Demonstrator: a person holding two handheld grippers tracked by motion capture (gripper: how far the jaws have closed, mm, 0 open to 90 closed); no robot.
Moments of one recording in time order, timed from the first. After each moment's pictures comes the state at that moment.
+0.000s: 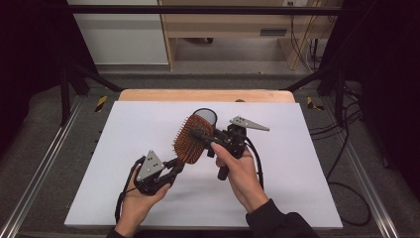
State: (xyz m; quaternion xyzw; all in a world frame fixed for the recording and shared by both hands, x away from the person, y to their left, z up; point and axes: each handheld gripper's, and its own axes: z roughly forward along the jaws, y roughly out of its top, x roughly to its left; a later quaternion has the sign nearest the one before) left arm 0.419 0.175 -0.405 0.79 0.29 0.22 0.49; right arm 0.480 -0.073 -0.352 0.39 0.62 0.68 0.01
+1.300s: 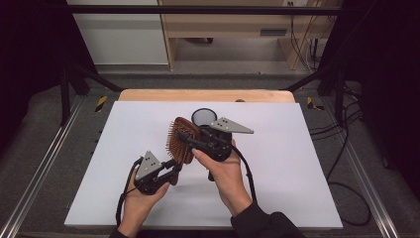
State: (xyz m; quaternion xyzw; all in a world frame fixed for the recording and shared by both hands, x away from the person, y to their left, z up) left arm 0.425 0.181 -0.420 0.77 0.33 0.21 0.51; right arm 0.466 -0.038 -0.341 0.36 0.66 0.66 0.09
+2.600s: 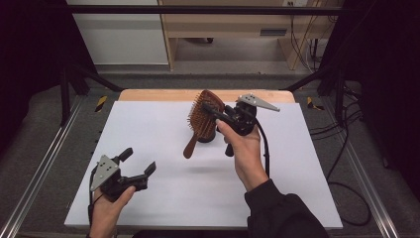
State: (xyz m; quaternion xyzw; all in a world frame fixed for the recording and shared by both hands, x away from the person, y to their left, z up) left arm 0.406 0.256 -0.415 0.66 0.38 0.30 0.58; right arm 0.514 -0.090 -0.312 0.41 0.61 0.67 0.12
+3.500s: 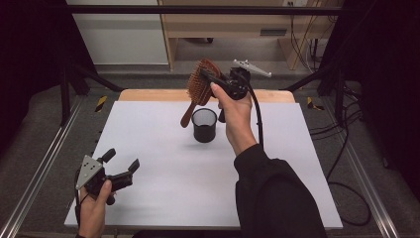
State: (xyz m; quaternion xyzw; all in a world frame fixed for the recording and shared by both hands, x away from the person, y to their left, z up) left arm 0.414 0.298 -0.429 0.63 0.42 0.33 0.56; right arm 0.592 -0.076 -0.276 0.44 0.58 0.67 0.14
